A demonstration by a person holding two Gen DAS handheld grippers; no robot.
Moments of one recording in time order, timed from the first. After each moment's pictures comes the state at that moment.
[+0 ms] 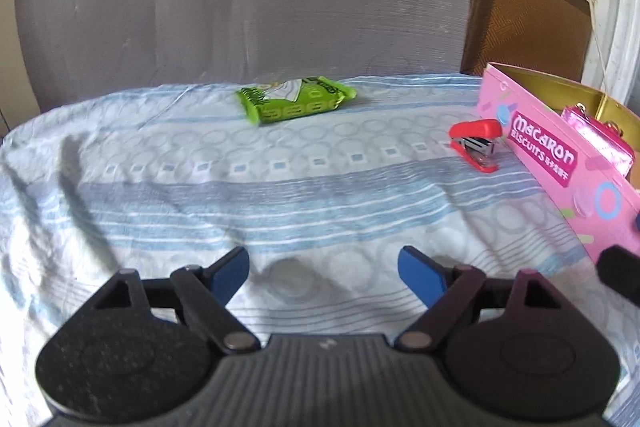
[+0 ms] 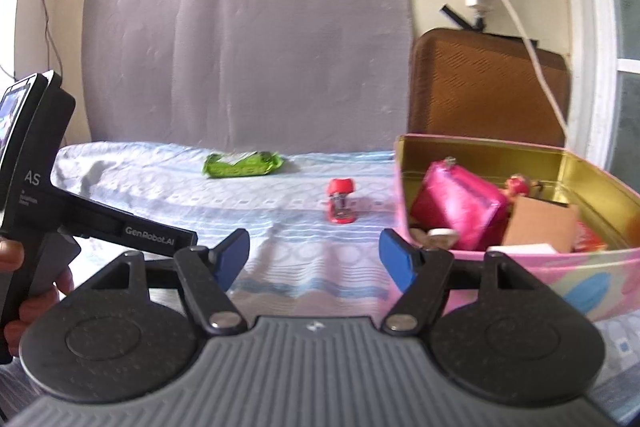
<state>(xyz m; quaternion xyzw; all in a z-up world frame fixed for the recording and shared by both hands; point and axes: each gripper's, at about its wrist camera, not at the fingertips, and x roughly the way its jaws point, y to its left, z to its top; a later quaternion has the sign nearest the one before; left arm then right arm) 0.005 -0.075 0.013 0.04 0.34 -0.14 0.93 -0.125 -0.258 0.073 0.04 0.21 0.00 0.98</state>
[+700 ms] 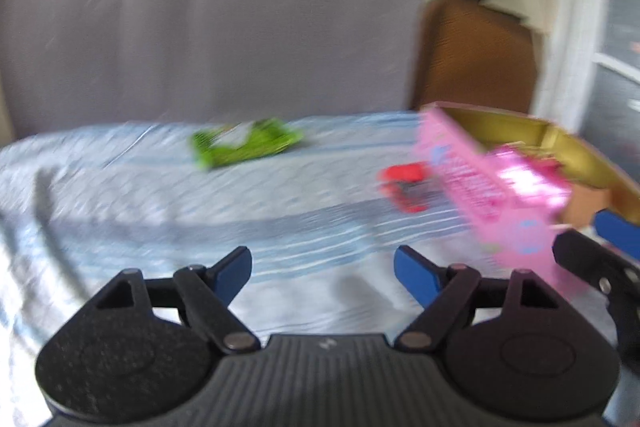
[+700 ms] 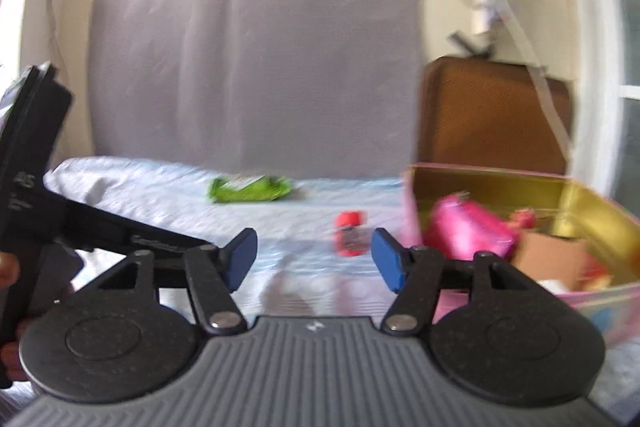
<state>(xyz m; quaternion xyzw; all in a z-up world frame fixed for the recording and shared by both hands) -0.031 -0.109 0.050 0.03 0.28 -0.21 0.94 -0.145 -0.271 0.088 0.04 0.15 -0.03 0.99</state>
